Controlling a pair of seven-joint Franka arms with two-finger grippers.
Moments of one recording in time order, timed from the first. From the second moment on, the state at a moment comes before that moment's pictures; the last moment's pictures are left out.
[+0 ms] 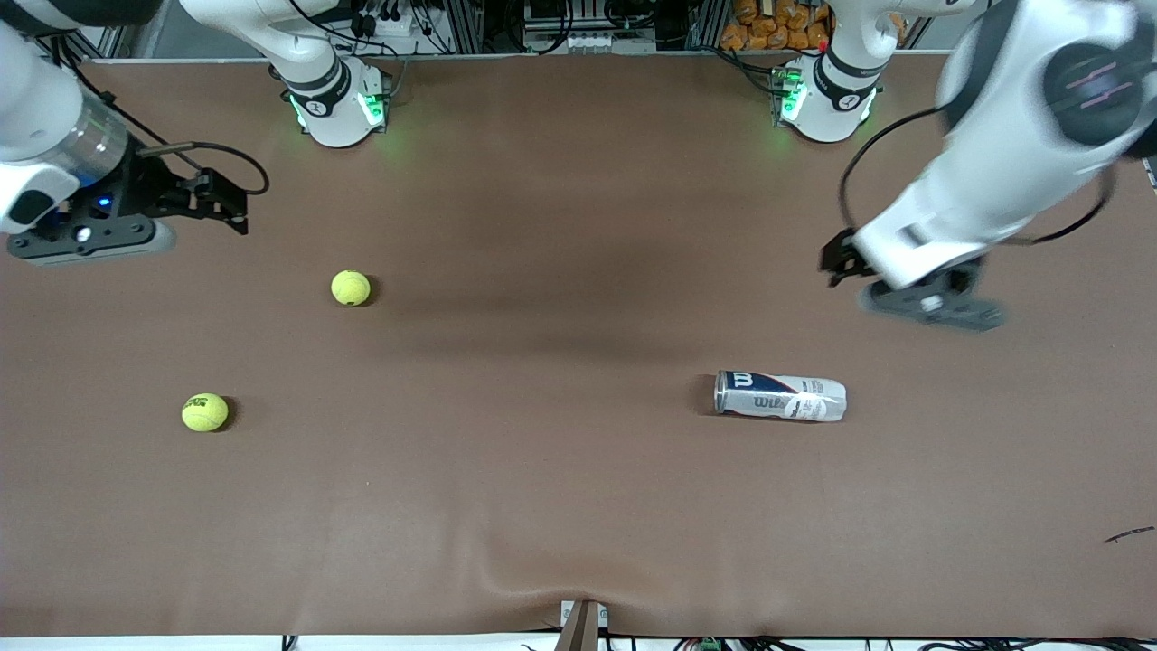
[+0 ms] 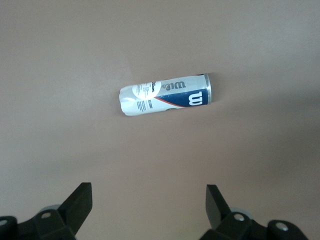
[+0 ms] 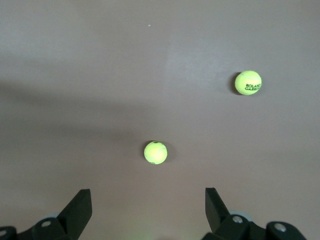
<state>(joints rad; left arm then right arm) -0.20 0.24 -0.19 -1.47 0.12 1.63 -0.10 0.18 0.01 -0.02 -1.55 0.00 1.50 0.03</state>
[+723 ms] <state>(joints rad) -0.38 0.60 -0.18 -1.34 0.26 1.80 0.16 0.08 0.02 -0.03 -1.53 0.00 1.53 0.03</state>
